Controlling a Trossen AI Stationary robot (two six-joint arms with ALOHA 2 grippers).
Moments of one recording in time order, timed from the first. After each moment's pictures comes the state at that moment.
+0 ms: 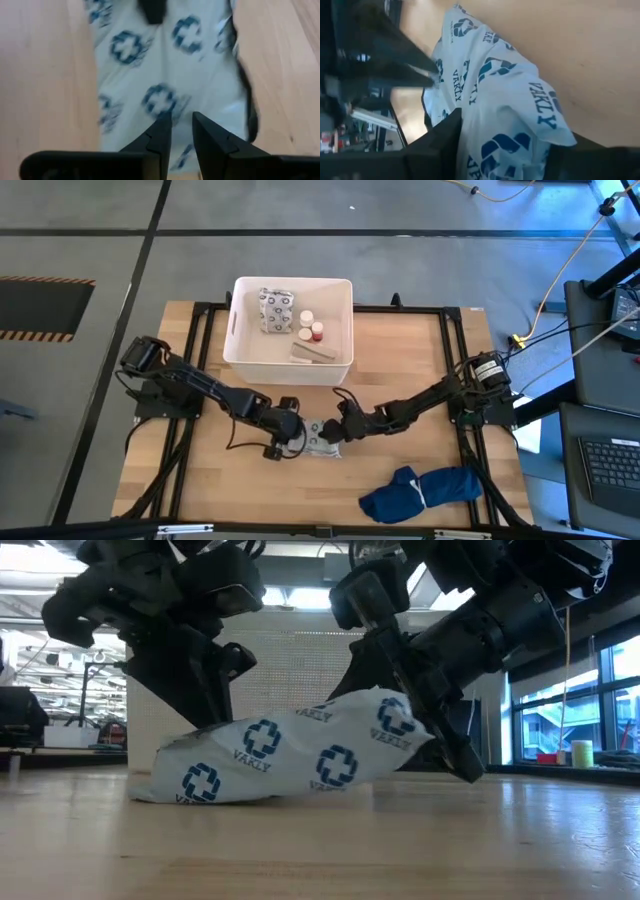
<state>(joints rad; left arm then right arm) -0.29 1.63 0.89 -0.27 -0.08 -0.06 0.32 1.89 0.86 0.40 0.18 1.45</state>
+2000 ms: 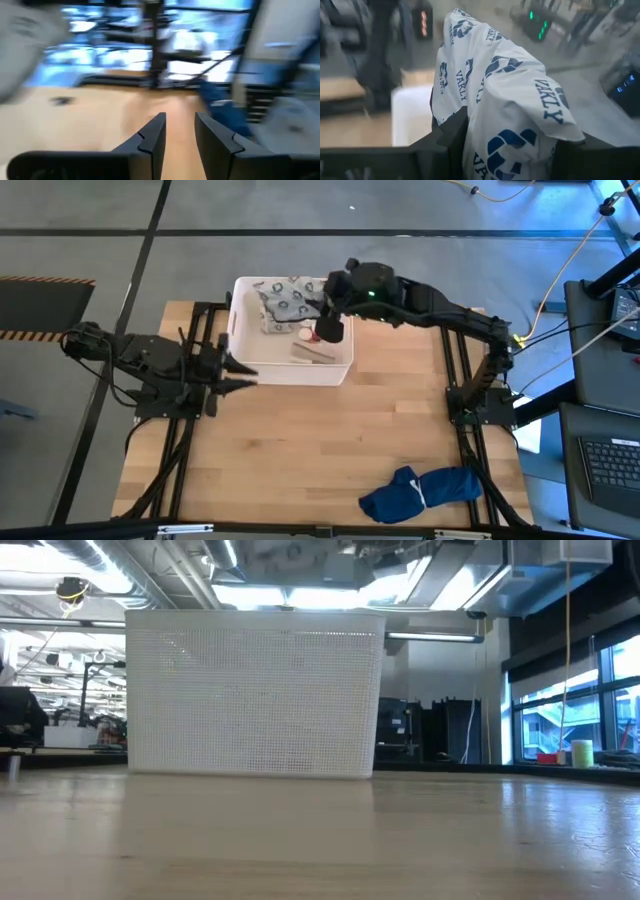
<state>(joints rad) -0.33 0.77 1.01 -0.45 -0.34 -0.17 -0.15 1.78 2.11 -0.69 0.30 -0.09</state>
